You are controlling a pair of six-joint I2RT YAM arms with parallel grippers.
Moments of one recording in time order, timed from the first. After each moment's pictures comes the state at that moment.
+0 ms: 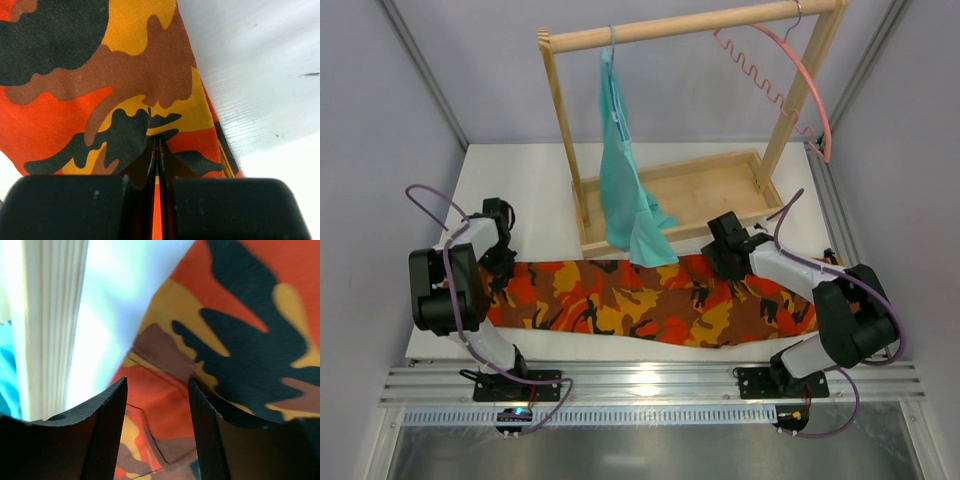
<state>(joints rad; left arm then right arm) 0.14 1.68 0.99 -0.71 -0.44 -0.90 0.45 1.48 0.79 -0.41 0.27 1.42</state>
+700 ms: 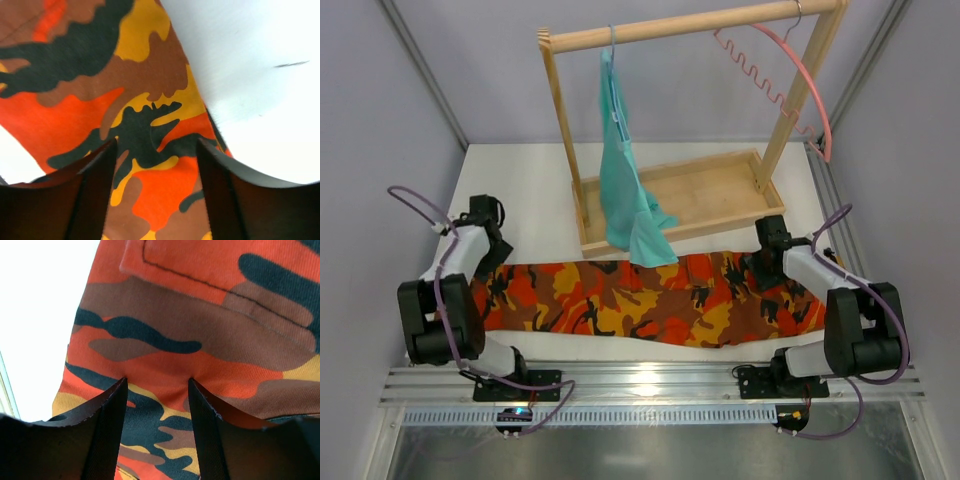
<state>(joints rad) 0.15 1.54 0.96 -0.73 -0.44 -0.83 0.13 1.39 0.70 -0.56 0.27 1.28</state>
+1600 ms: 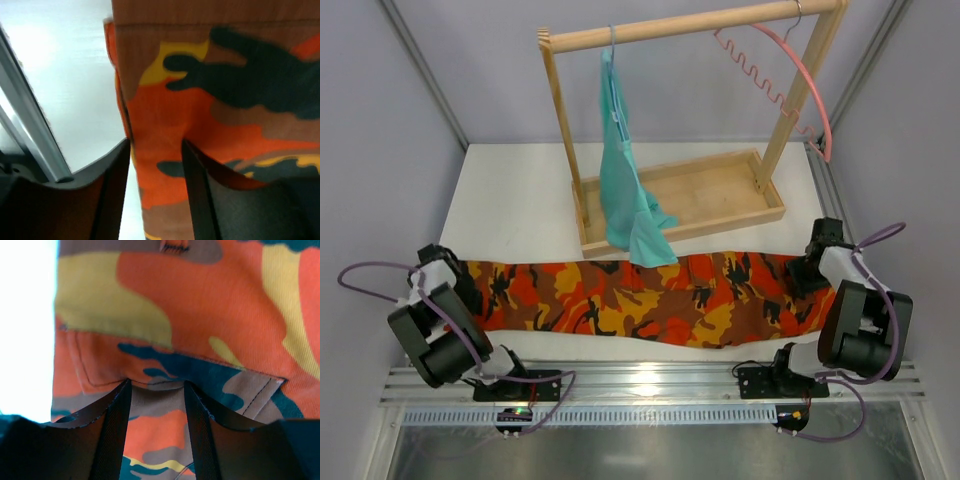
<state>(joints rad) 0.62 1.32 0.72 -0.81 -0.28 -0.87 -0.28 1.37 0.71 -0.59 0.16 1.04</state>
